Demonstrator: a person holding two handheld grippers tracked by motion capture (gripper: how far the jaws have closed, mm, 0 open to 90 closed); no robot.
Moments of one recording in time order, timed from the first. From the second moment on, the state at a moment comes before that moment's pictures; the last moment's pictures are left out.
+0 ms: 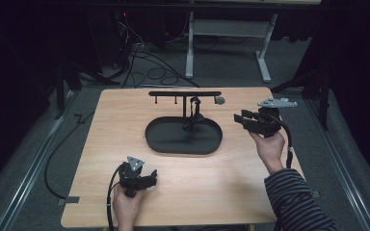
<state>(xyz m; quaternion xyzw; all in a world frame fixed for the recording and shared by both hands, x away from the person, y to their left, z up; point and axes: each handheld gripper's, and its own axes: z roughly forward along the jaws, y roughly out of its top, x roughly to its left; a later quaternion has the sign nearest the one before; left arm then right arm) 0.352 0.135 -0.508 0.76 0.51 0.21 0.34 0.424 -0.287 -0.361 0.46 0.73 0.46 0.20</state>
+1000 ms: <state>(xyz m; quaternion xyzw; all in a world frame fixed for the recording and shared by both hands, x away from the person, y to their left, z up) 0.352 0.135 -0.508 0.76 0.51 0.21 0.34 0.397 -0.333 -0.406 0.50 0.71 0.45 0.19</state>
